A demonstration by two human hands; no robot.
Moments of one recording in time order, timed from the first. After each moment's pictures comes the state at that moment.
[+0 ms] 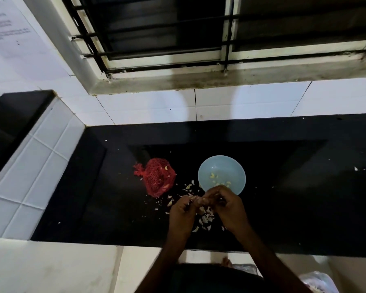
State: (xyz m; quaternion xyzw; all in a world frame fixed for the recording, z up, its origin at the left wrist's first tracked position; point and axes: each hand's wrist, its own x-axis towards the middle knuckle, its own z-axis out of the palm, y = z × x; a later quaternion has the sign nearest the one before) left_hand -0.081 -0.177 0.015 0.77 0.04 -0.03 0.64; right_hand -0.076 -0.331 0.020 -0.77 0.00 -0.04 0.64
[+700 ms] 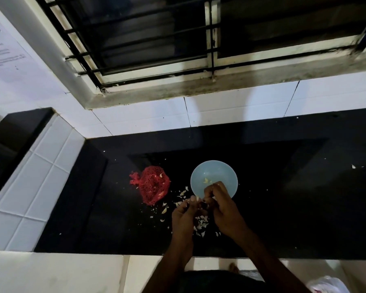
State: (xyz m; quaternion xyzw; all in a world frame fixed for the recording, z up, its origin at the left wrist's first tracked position) left_hand -0.082 -0.226 0.042 0.62 0.21 -0.10 0.75; right_hand -0.069 -0.359 0.029 -0.82 -0.11 -0.09 0.56
